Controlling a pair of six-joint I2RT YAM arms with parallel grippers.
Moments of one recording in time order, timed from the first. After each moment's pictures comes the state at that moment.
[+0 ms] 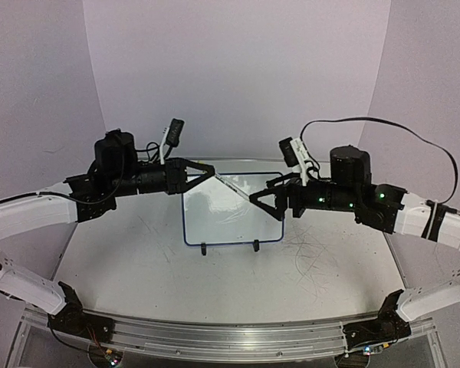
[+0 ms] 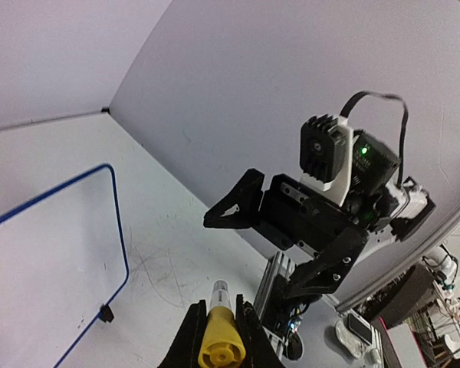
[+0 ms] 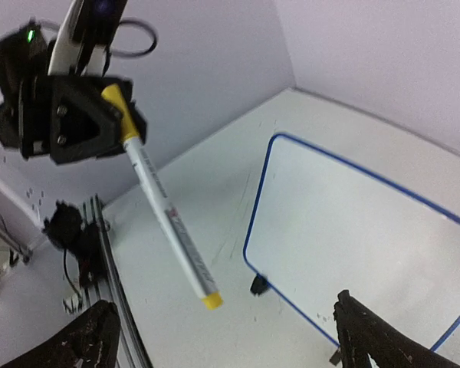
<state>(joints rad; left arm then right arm) -0.82 1.25 0.98 0.22 0.45 -0.59 0.82 1.22 0.96 -0.01 -0.30 0.25</state>
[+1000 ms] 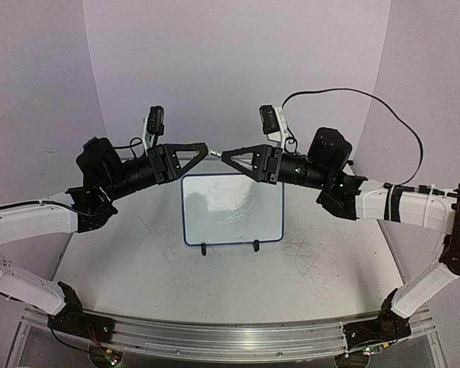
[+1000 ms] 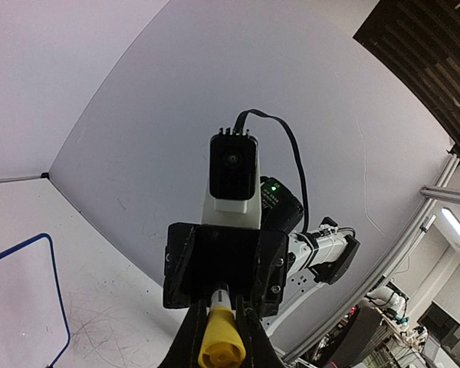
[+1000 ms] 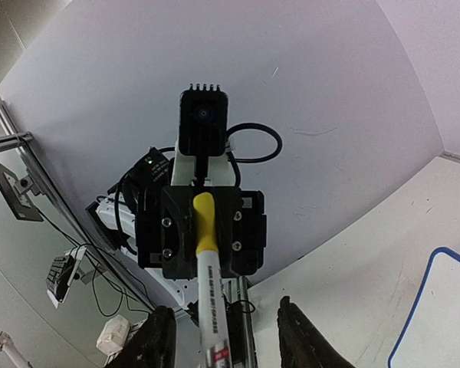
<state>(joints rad) -0.82 1.23 0.87 0.67 0.47 -0.81 0.83 1.52 1.12 0.60 -0.65 0.70</state>
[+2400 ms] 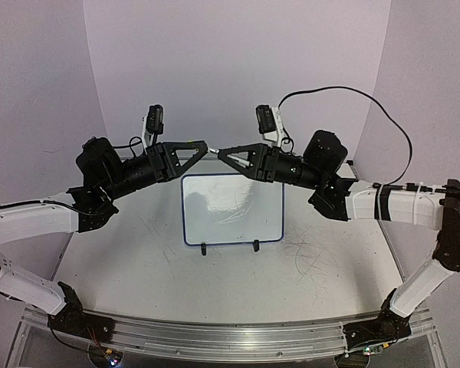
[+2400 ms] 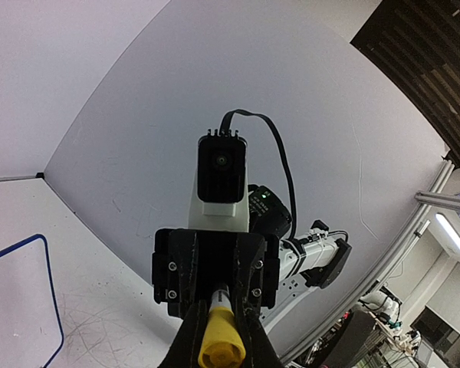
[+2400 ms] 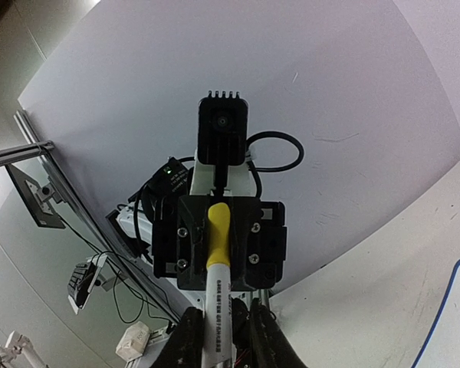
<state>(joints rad) -0.82 1.24 0.87 0.70 0.48 -0.84 0.83 1.58 1.13 0.75 -0.68 0.80</state>
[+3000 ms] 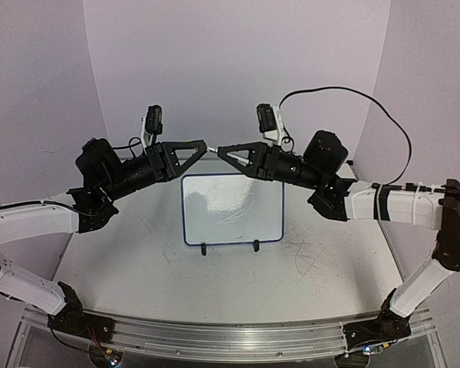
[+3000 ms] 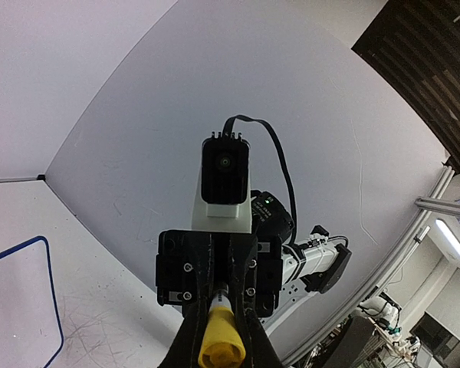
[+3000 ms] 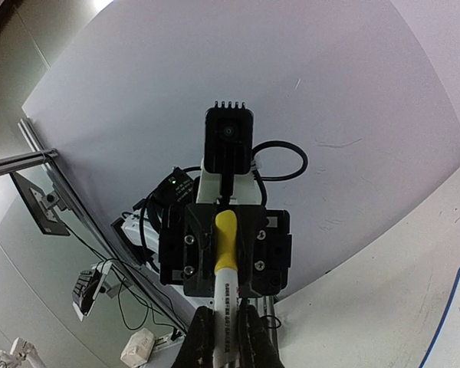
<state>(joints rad) -0.82 1.24 0.86 0.72 0.46 -0.86 0.83 1.59 1.13 0.79 -0.67 0.84</state>
